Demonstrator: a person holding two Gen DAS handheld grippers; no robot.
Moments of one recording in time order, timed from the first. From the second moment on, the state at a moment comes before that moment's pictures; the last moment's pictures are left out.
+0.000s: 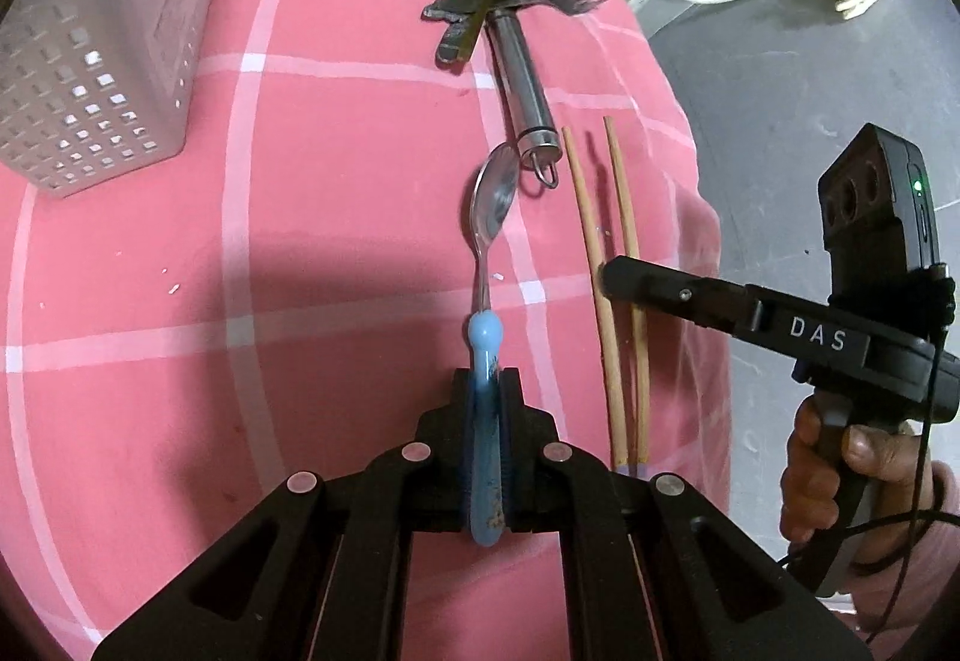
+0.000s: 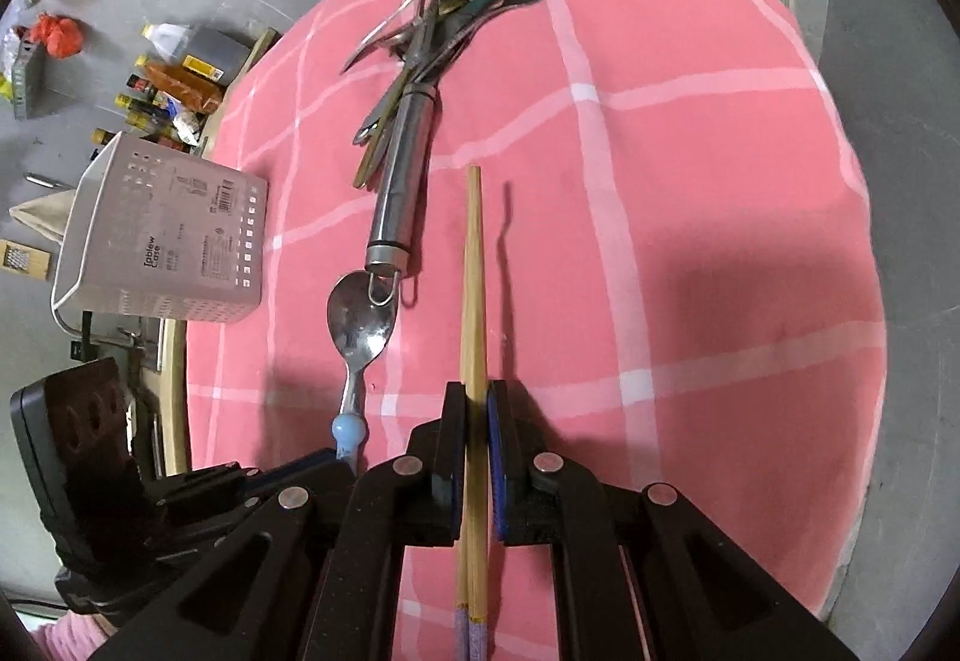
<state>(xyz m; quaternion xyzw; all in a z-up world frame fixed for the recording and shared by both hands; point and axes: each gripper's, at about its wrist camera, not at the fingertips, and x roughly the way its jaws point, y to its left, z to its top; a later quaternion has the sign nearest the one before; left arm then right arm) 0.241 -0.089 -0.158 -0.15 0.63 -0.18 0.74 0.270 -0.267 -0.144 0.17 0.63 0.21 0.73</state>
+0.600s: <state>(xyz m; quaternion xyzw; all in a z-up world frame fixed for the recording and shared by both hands) 0.270 -0.090 -0.160 -0.12 0.67 -0.20 0.70 0.299 -0.210 -0.138 -0.01 0.67 0.16 0.72</state>
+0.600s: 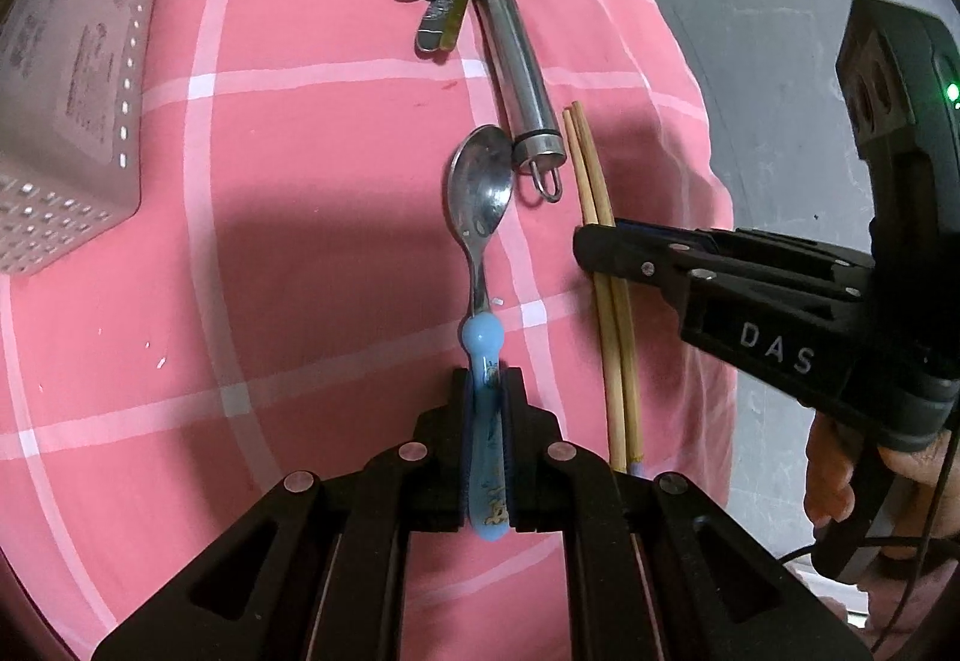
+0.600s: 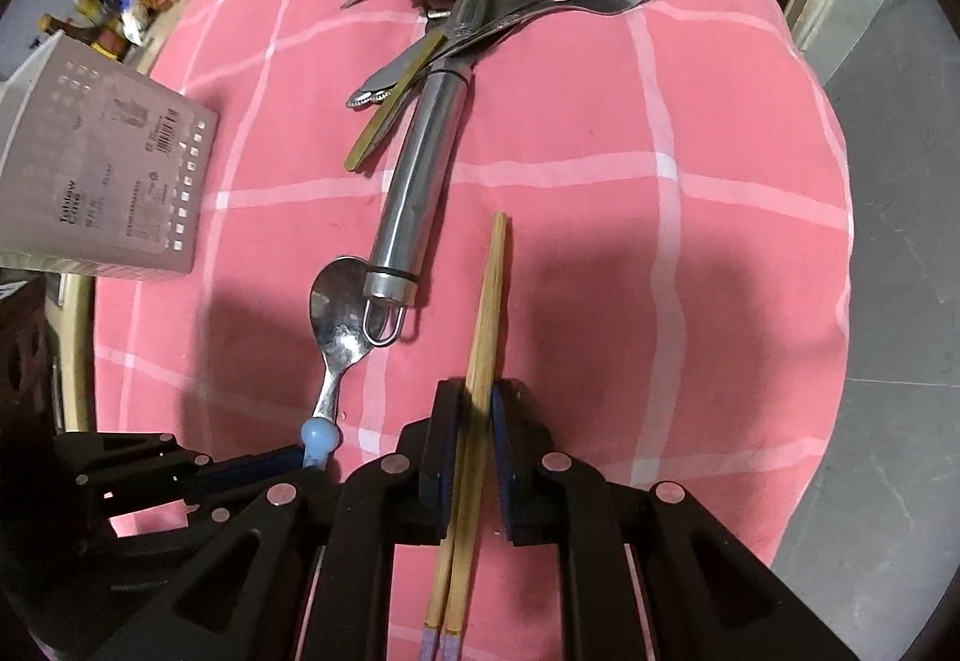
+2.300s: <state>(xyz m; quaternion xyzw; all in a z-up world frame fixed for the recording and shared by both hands) 0.215 -0.106 -0.152 -0.10 0.62 -0.19 0.76 0.234 -0.277 -0.111 0.13 0.59 0.20 0.77</state>
